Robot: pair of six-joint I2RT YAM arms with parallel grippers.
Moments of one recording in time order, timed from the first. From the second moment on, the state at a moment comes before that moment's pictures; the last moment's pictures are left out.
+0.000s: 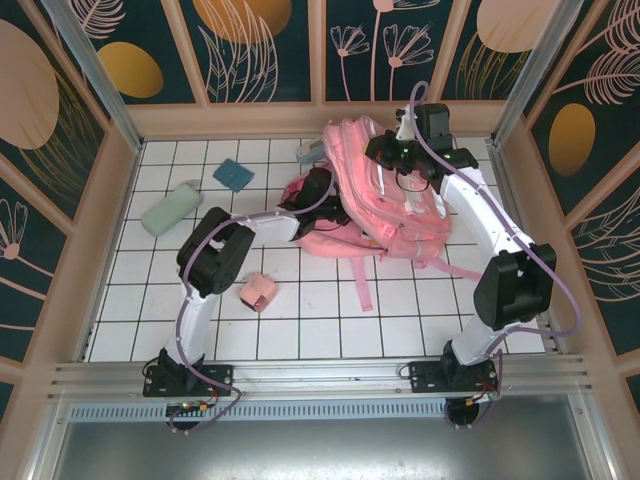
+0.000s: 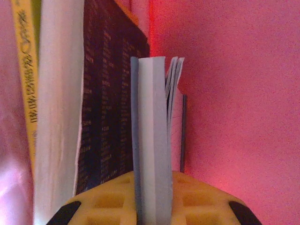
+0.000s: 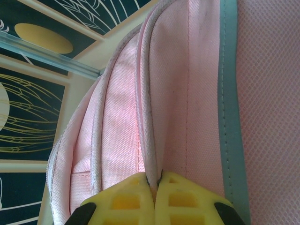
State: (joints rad) left arm -0.69 2.21 1.46 0.37 0.54 -1.21; right arm 0.28 1.65 1.53 -0.45 -0.50 0.65
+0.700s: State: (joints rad) left arm -0.72 2.24 1.61 0.11 0.51 -1.05; right arm 0.25 1.62 1.48 -0.40 -0.52 0.66
